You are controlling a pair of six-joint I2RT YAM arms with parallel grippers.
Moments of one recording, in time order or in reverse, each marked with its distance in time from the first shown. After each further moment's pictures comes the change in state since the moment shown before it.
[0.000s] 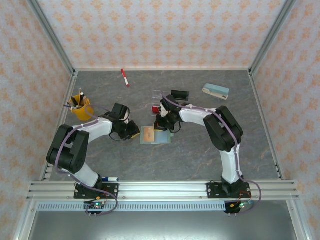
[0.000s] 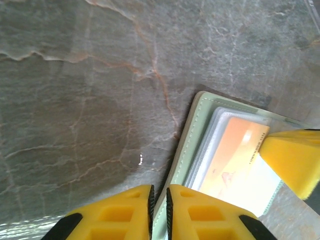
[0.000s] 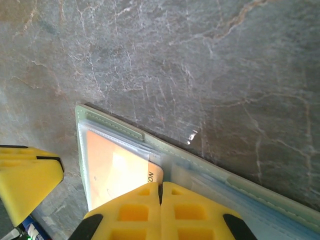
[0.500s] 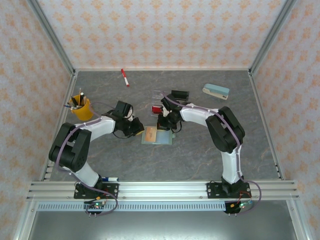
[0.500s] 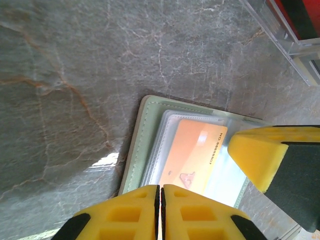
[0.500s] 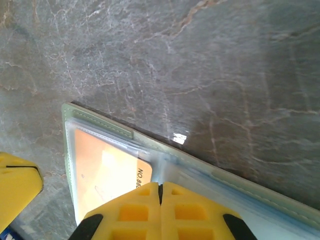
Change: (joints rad) left arm -0.036 0.032 0.048 0.052 0.045 -0.001; right arm 0.000 -0.032 0.013 -0.095 0.098 -0.021
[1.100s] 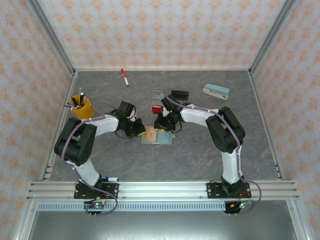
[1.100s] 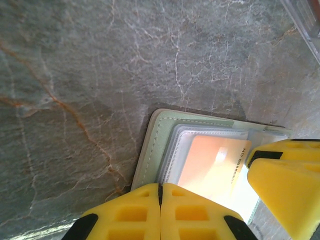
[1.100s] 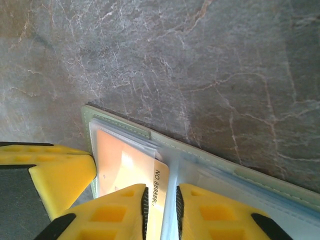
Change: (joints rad) left arm -0.012 0.088 0.028 0.012 0.005 0.000; right arm -0.001 -0.003 -0.026 0.071 -0.063 0.103
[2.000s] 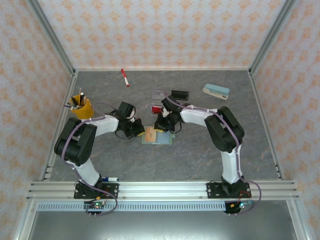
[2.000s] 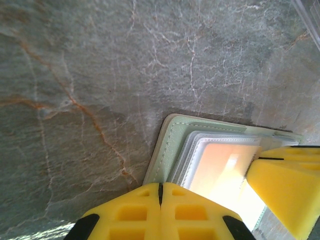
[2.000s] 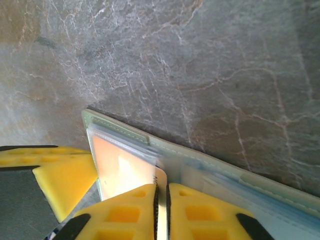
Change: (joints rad) left arm 0.000 0.000 -0.010 0.001 -0.029 -0.003; right arm -0.002 0.016 -0.016 0.046 -0.045 0.053
